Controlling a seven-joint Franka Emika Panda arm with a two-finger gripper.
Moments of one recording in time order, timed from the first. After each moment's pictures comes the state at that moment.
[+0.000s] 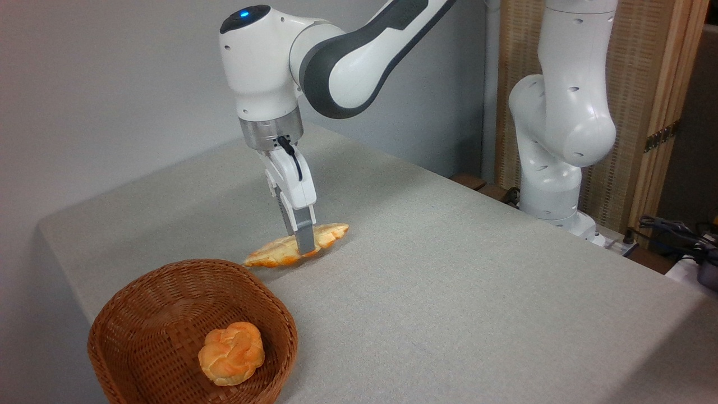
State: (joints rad) arm -0.49 -0.09 0.18 -2.16 -0.04 2.06 0.74
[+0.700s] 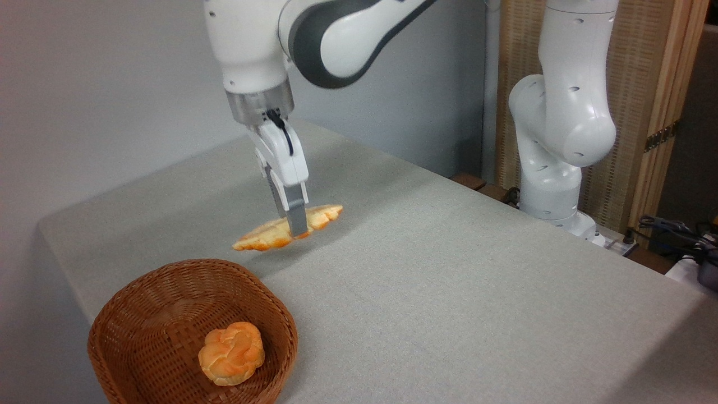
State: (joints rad) arm -0.49 -0.10 0.20 -2.03 -0.04 1.92 0.74
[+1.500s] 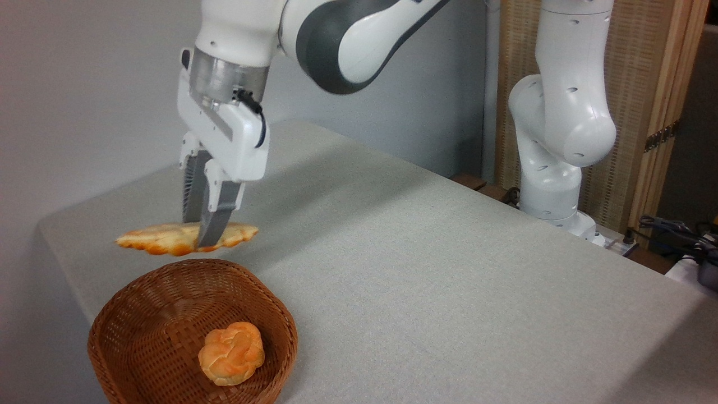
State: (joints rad) arm -0.49 -0.04 0.30 -1.96 -0.13 2.36 0.74
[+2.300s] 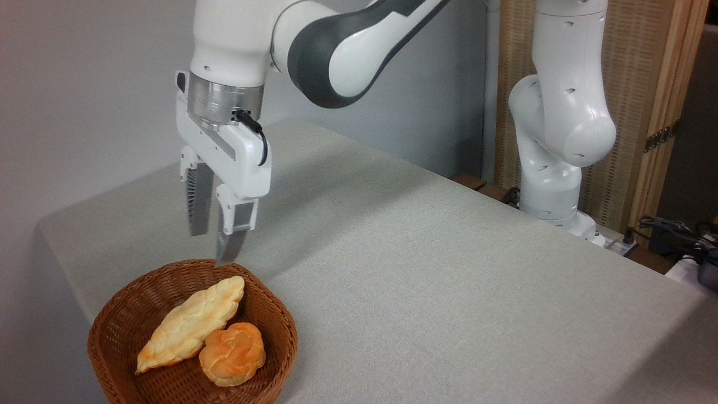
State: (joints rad) arm -0.49 -0.01 0.31 -1.93 -0.13 2.22 0.69
